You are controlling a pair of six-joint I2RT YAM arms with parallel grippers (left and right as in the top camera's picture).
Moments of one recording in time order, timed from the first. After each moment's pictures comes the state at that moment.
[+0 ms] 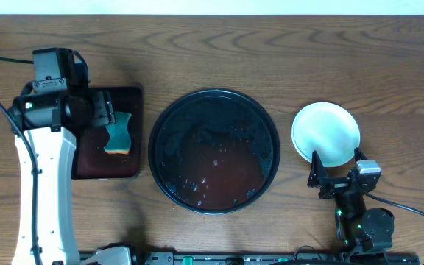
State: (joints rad) left arm 0.15 1.39 1.42 -1.13 -0.08 -0.04; right arm 0.11 0.01 0.01 -0.07 -0.03 0.15
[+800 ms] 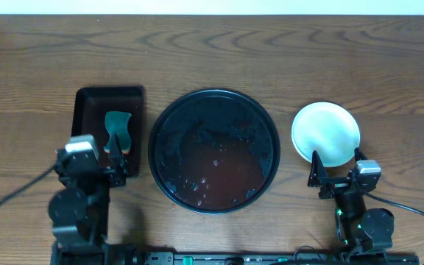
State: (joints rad) left arm 0.06 0.32 0.49 -0.37 -0.06 -0.04; right arm 0.11 0.01 0.01 -0.07 -0.02 0.15
